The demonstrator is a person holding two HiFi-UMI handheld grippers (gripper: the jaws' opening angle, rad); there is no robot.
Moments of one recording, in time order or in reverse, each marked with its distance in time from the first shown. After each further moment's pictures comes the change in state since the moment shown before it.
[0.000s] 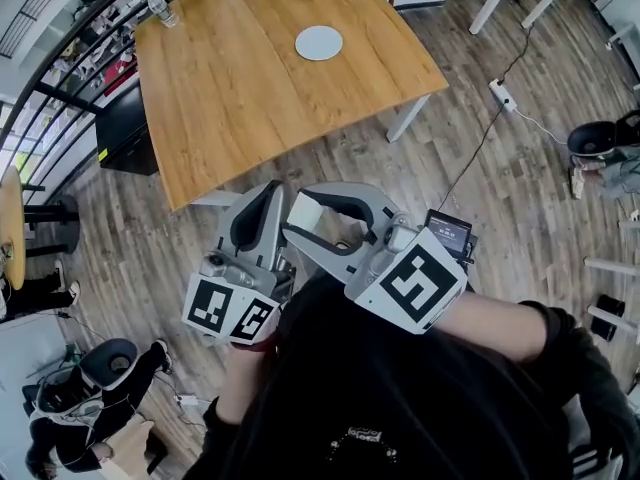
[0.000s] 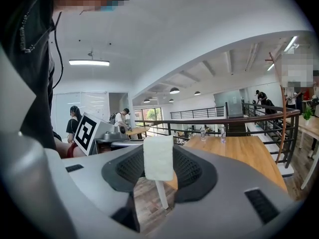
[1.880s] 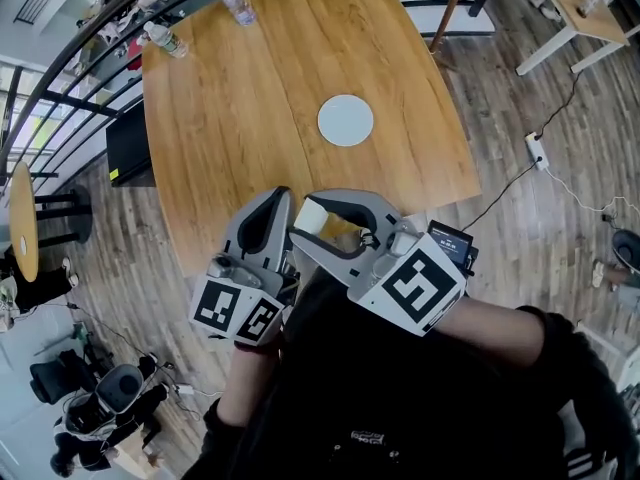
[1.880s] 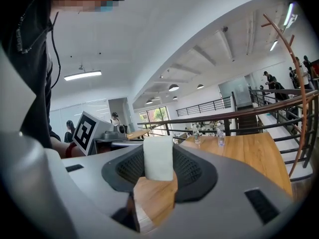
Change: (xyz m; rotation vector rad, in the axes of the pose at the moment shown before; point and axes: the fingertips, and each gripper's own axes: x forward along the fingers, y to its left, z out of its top) left arm 0.246 0.169 0.034 -0.024 0.096 0.168; right arm 0.120 -0.276 0.041 0.109 0.012 0.134
